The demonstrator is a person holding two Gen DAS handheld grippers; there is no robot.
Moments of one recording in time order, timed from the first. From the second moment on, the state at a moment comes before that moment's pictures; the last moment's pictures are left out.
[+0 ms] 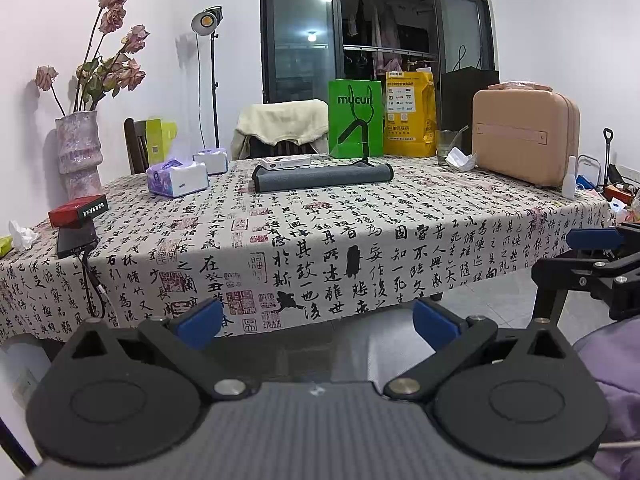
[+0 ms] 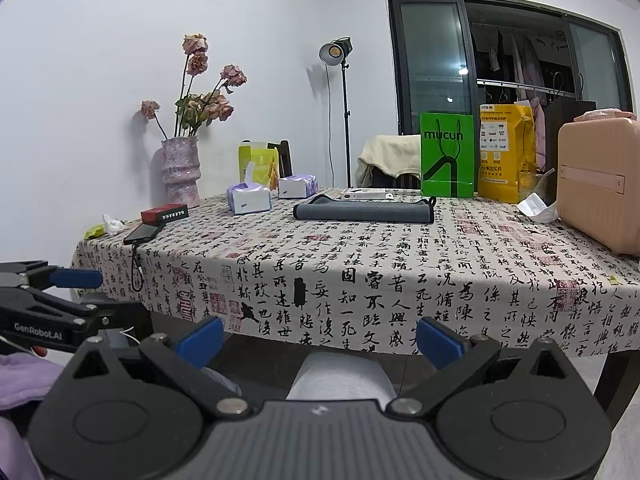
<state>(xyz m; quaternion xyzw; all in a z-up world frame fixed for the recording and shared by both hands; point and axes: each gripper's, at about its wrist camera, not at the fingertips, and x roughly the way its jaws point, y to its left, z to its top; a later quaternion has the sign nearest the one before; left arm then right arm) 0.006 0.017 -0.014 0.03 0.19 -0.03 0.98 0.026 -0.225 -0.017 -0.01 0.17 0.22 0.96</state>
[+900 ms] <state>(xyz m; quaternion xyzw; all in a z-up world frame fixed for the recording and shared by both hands) 0.004 0.018 -0.012 0.04 0.19 -0.03 0.98 0.027 -0.225 -0.016 -0.01 0.17 0.22 0.96</state>
